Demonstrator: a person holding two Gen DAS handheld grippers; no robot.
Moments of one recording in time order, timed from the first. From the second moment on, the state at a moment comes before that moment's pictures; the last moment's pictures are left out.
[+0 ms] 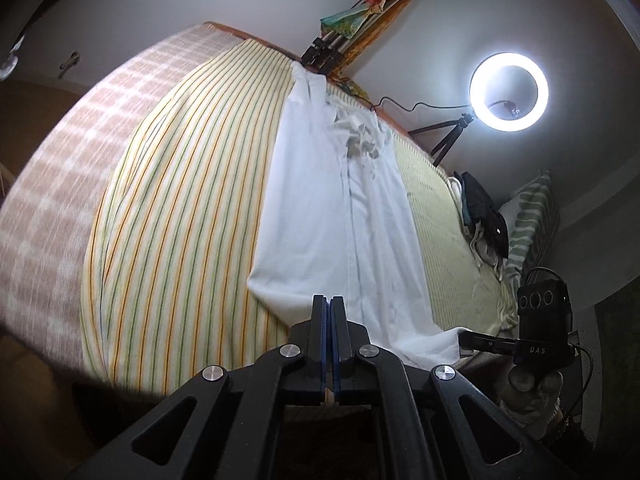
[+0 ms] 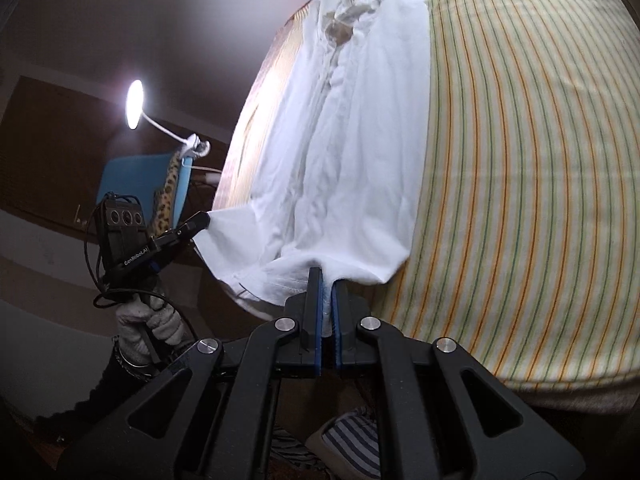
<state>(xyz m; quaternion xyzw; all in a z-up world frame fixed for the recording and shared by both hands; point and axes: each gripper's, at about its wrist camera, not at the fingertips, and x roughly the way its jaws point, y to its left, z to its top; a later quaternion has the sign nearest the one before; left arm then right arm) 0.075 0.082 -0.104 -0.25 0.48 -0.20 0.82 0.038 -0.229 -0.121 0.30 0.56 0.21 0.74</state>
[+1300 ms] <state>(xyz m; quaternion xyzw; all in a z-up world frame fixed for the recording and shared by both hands) 0.196 0.089 -0.105 -0.14 0.47 -0.17 0.86 0.147 -0.290 -0.098 0.31 0.53 0.15 0.77</state>
